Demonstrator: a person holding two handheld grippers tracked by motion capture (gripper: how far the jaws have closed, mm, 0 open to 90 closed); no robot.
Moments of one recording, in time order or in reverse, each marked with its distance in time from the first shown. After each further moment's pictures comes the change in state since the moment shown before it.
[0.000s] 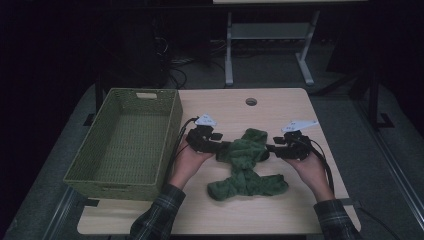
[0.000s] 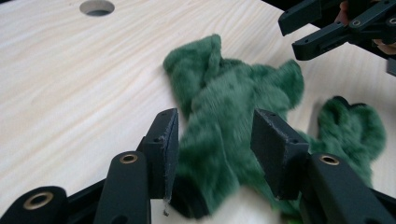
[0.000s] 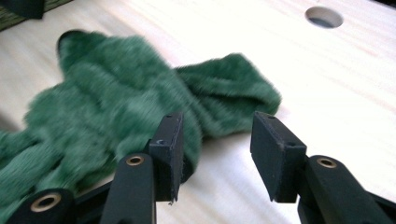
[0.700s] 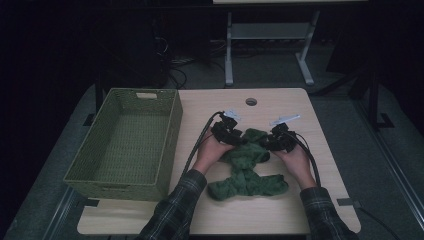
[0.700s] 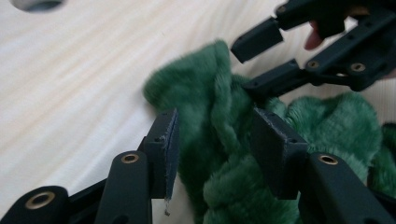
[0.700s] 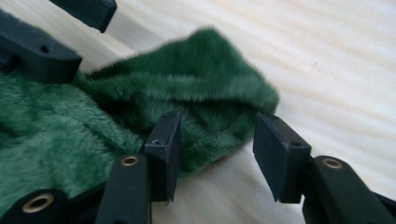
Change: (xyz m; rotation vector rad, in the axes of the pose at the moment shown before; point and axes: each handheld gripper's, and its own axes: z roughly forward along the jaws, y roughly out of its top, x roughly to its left) left arm 0.009 0.018 0.082 0.130 -0.060 0.049; right arm -0.020 0.001 0.064 0.120 -0.028 0.100
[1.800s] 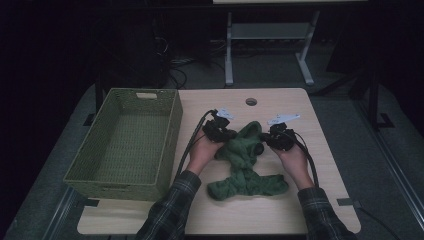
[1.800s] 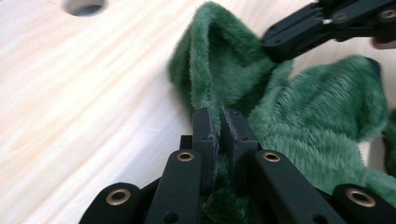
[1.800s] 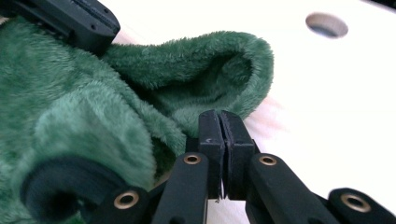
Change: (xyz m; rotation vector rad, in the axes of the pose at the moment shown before) left arm 0.006 -0.007 -0.038 -0.040 0.119 0.006; right arm 0.019 0.013 -0.018 -0.124 -0.011 -0.085
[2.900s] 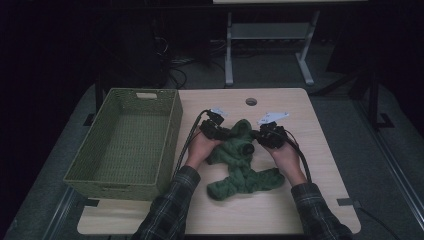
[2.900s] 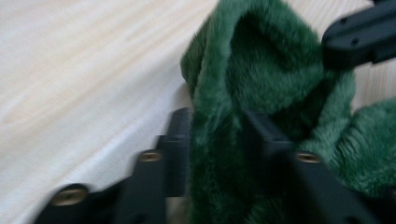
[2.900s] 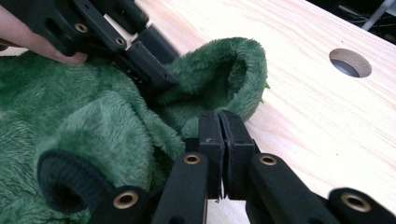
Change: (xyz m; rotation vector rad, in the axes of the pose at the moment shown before) left arm 0.034 -0.015 0.033 0.032 -0.086 -0.116; right arm 0.017 0.016 0.012 -0.021 0.021 -0.102
